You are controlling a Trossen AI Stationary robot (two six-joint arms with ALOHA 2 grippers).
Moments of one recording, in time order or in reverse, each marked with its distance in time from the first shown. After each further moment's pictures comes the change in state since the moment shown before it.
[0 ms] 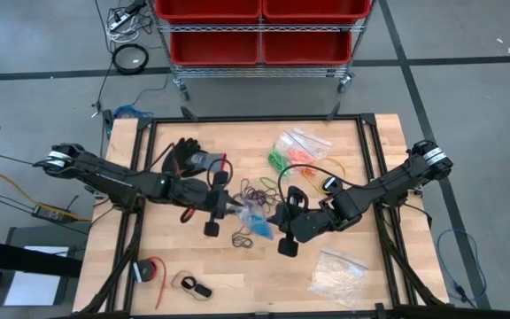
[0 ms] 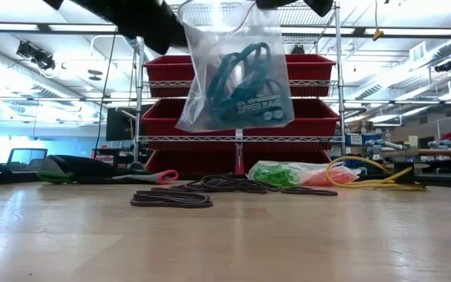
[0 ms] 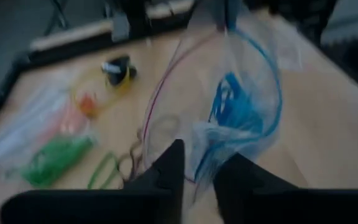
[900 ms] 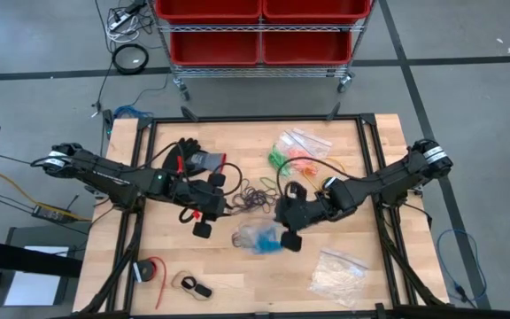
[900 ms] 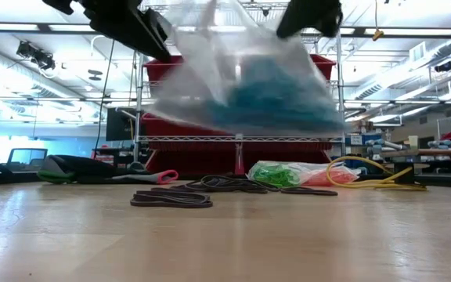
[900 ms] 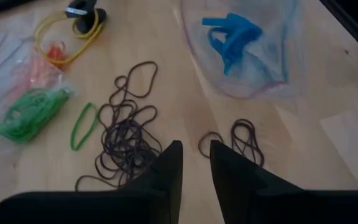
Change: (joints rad) left arm 0.000 0.000 0.127 -0.389 0.058 0.003; right arm -0.068 -0.009 -0.001 -0.145 -0.213 0.096
